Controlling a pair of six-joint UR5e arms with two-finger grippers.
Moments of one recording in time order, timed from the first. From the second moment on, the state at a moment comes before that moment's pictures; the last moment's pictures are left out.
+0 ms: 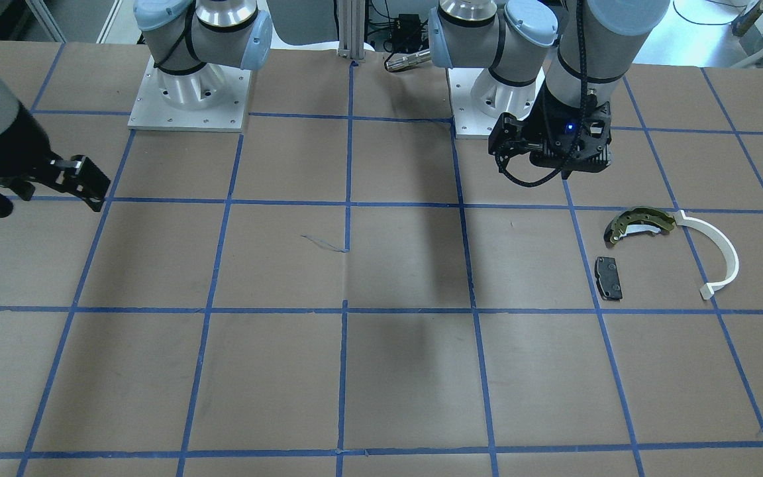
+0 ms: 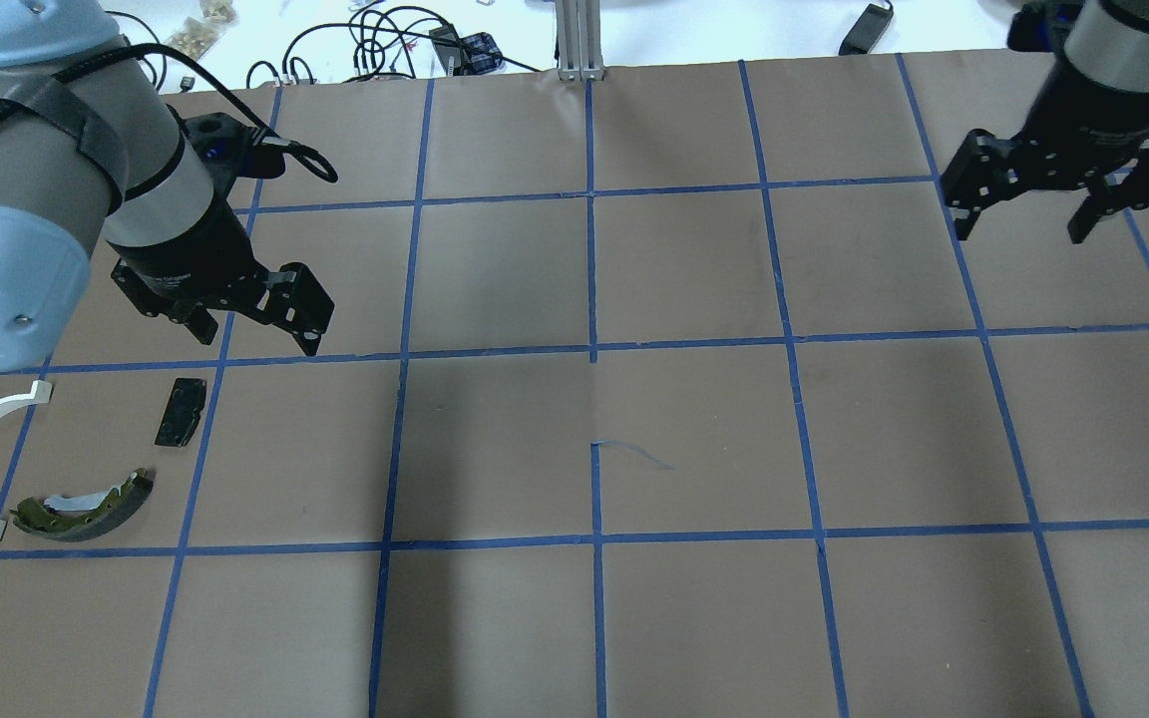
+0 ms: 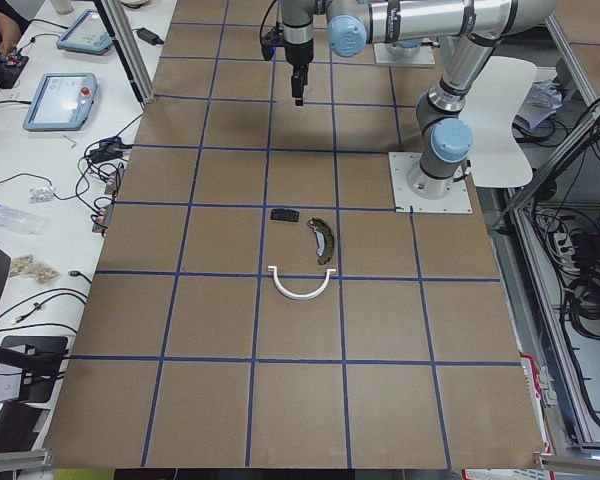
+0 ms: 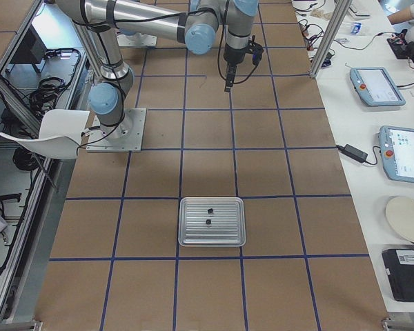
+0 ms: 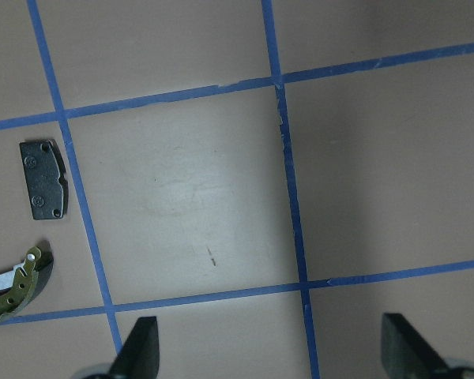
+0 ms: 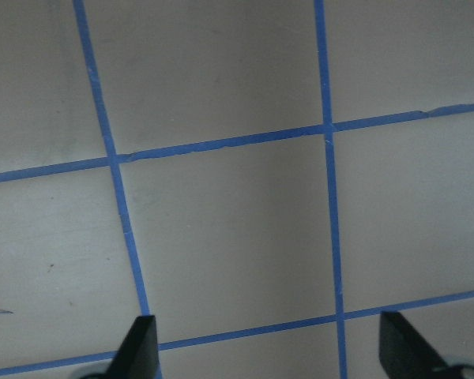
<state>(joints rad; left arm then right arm) -1.53 -1.49 -1.78 -1.52 1.63 0.18 1.30 -1.50 1.60 -1.60 -1.64 -0.13</state>
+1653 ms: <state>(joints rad) -1.53 -1.48 -1.78 -1.48 1.62 0.17 0.66 -1.13 1.68 -2.10 -1.62 -0.73</state>
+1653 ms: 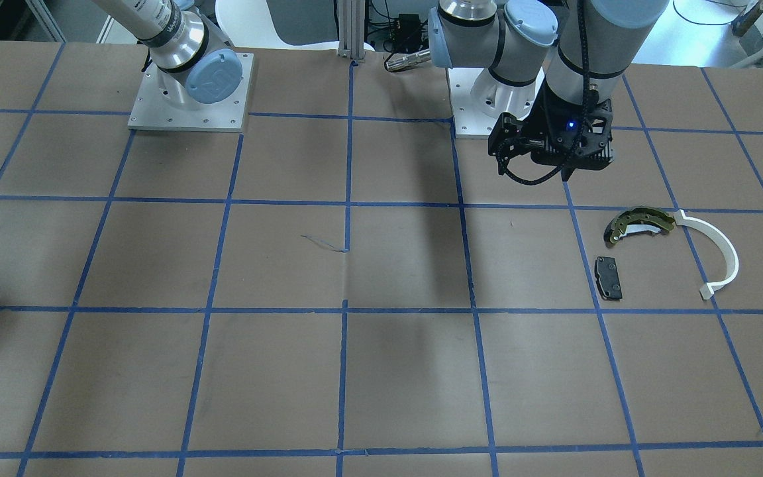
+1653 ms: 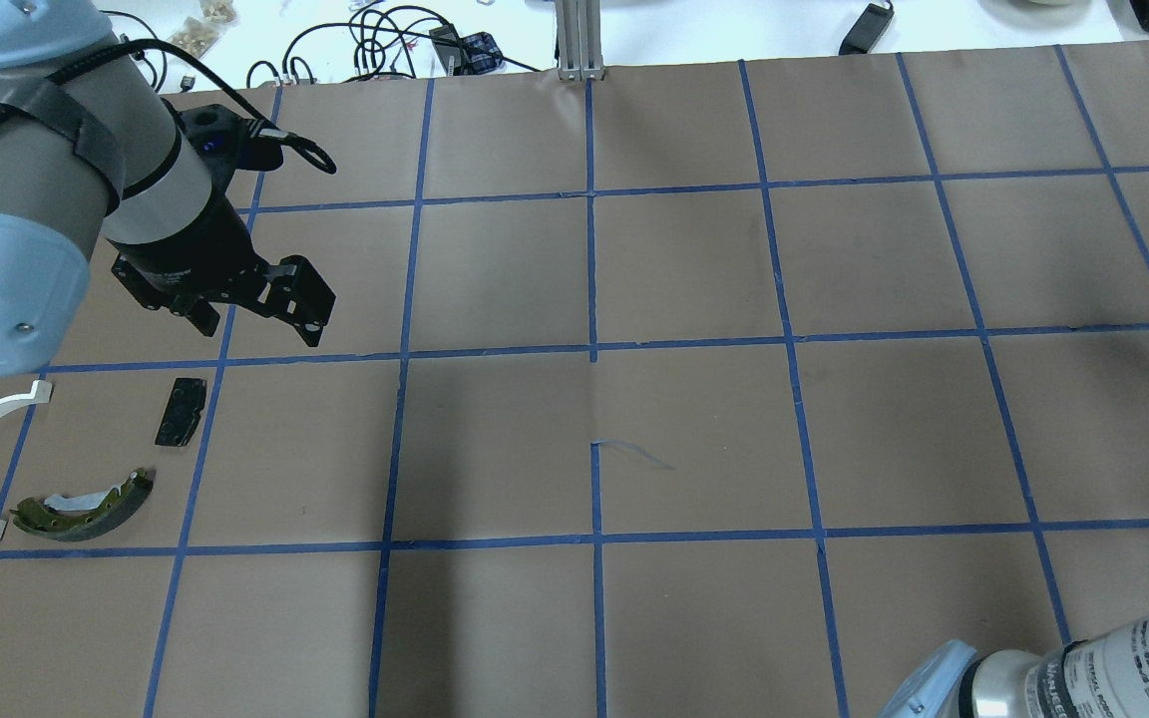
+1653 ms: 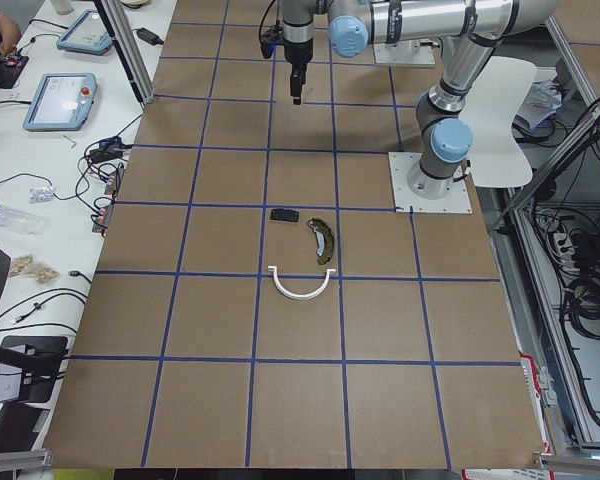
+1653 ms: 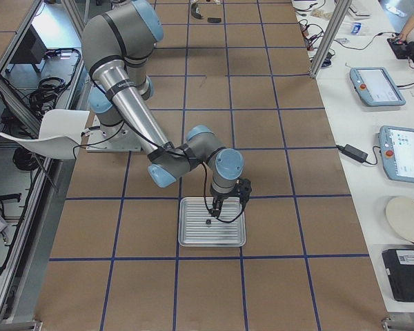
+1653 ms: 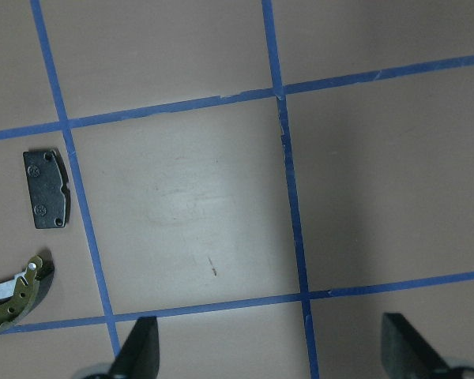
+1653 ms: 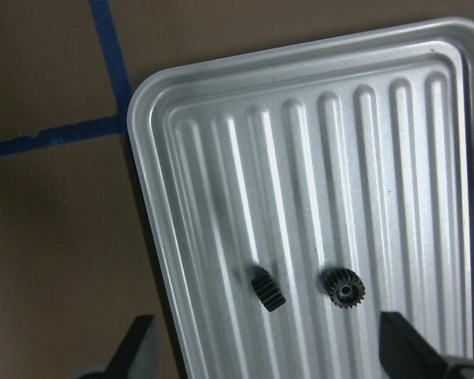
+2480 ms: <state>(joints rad) -1.53 -1.48 -1.78 -1.48 1.62 0.16 0.64 -1.13 1.78 -2.24 -1.61 -1.06</state>
